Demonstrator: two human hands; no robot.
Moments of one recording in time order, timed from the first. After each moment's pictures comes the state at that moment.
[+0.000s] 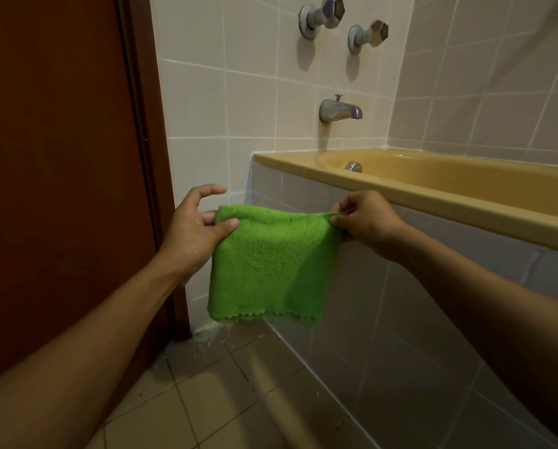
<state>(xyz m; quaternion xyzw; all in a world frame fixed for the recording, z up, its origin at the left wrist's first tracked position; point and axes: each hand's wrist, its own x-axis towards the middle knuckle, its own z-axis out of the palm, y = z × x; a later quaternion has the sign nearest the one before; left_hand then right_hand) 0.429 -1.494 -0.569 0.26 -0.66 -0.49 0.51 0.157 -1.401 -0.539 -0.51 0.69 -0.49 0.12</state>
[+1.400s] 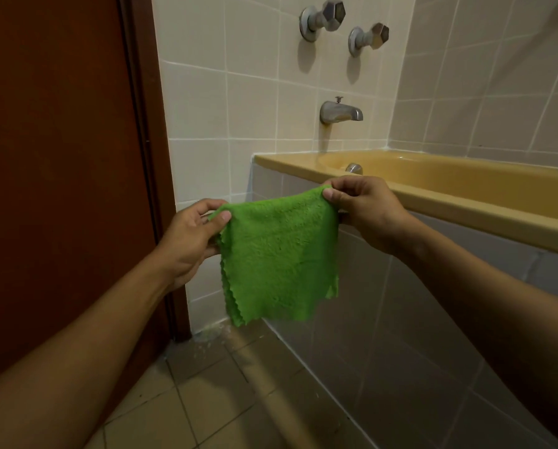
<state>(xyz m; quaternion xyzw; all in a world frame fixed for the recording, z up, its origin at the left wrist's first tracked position) 0.433 -1.500 -0.569 0.24 -0.62 -0.58 0.47 0.175 -1.383 -0.517 -0.59 0.51 -0.58 0.23</state>
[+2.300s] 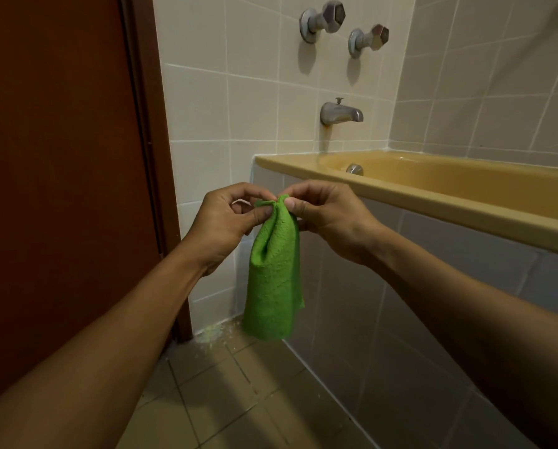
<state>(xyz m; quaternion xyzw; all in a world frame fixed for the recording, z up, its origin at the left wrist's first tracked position) 0.402 -1.476 -0.543 0.15 -0.73 -0.45 0.50 0.223 -1.389 -0.522 -0.63 0.43 -0.57 0.29</state>
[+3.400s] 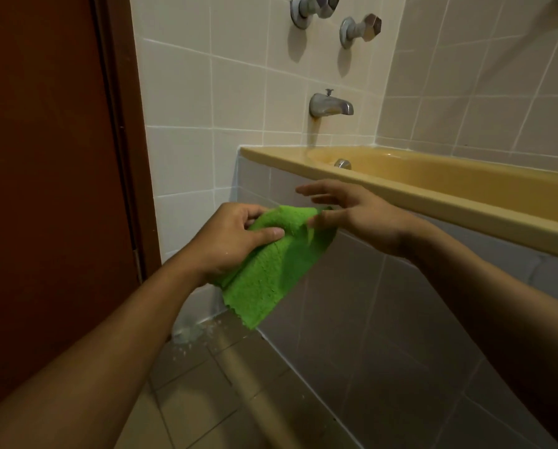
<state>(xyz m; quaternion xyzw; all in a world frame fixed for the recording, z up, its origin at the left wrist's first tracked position) 0.383 -1.470 -0.555 0.21 -0.78 -0.47 0.36 0.170 -1.376 -0.512 -0.65 0.62 -0.40 0.20</state>
